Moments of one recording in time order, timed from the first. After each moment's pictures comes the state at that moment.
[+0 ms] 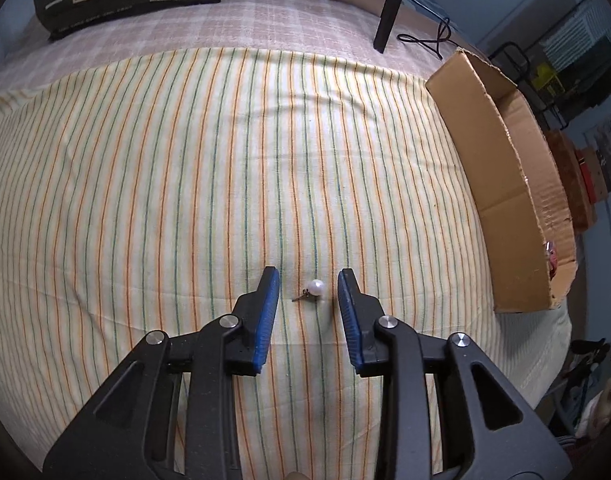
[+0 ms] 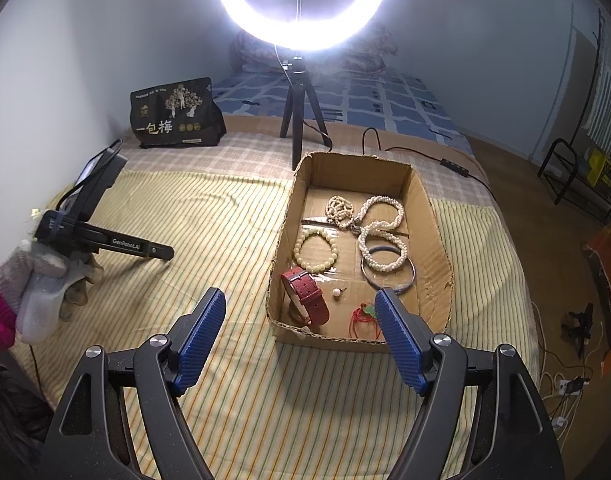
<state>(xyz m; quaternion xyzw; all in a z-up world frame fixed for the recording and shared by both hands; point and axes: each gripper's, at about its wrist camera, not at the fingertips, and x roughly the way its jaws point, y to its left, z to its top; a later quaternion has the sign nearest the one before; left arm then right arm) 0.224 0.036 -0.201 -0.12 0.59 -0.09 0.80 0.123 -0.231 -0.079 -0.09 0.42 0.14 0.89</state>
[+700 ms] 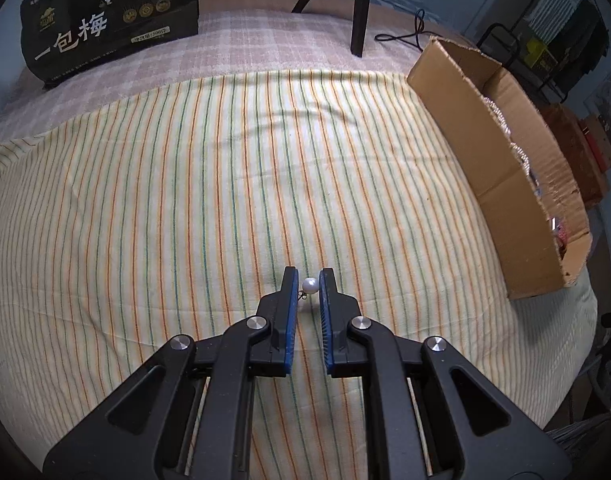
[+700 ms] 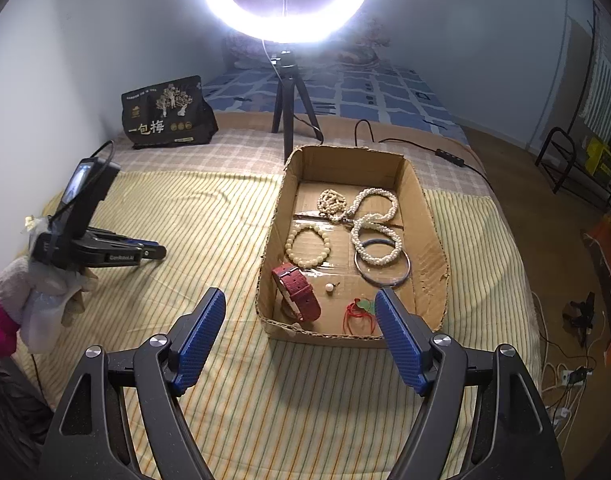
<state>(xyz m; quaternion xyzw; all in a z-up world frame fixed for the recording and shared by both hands) 0.220 0.020 -0.191 -0.06 0.56 -0.09 0.82 0.126 -0.238 -0.081 -0.07 0.43 0.13 0.89</state>
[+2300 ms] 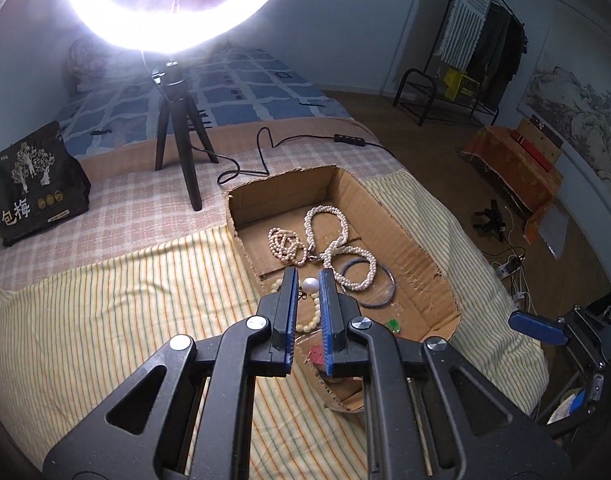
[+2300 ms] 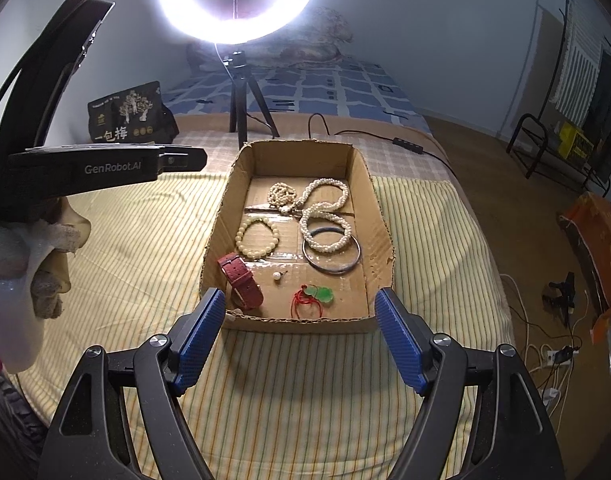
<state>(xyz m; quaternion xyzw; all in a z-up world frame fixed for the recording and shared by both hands) 0.227 -0.128 -0.073 -0.02 0.41 -0.19 0.89 0.124 -0.276 -0.081 -0.07 0.43 0.08 0.90</state>
